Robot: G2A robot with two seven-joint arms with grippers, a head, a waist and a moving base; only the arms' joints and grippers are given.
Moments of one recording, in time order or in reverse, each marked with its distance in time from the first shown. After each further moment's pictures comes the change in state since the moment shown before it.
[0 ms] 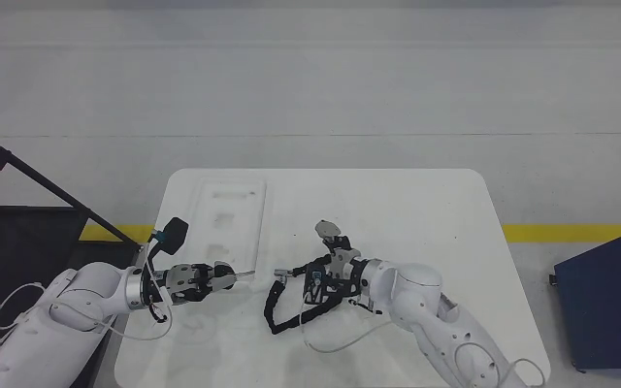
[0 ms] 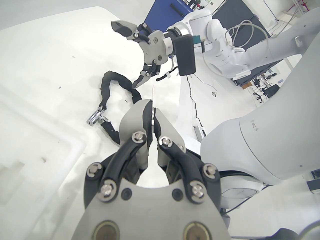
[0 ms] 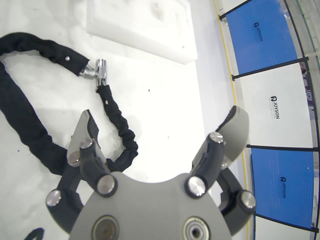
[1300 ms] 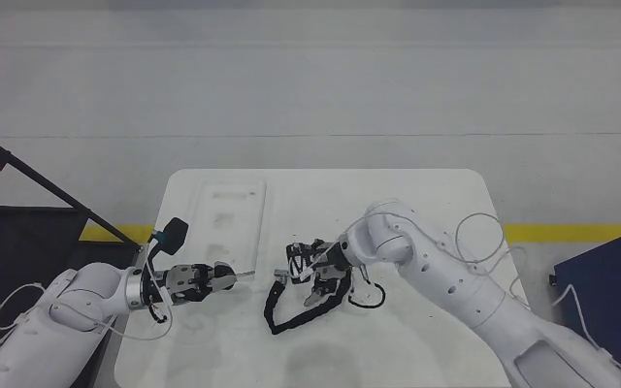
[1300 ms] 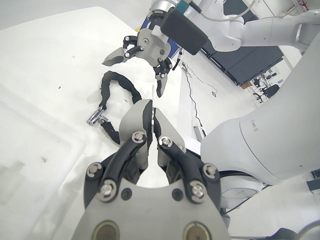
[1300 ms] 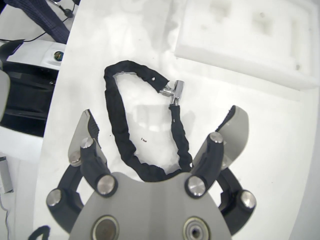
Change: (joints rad) left arm 0.000 0.000 0.000 0.000 0.000 0.000 0.000; right arm 0.593 -0.046 -0.400 0.412 1.286 -0.394 0.680
